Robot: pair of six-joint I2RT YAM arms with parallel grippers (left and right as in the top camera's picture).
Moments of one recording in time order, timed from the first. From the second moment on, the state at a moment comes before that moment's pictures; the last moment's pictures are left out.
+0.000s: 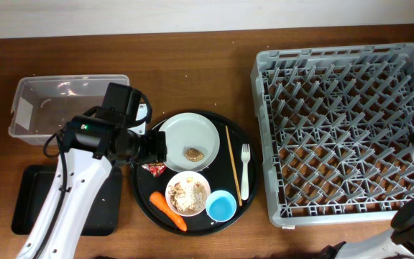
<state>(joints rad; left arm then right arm) -0.26 1.40 1.33 -1.22 0.13 -0.27 -0.80 1.81 1.38 -0.86 0.08 0.39</state>
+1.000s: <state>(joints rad) -0.26 1.40 1.33 -1.22 0.13 -0.27 -0.80 1.80 1.60 -1.12 -0.01 0.40</state>
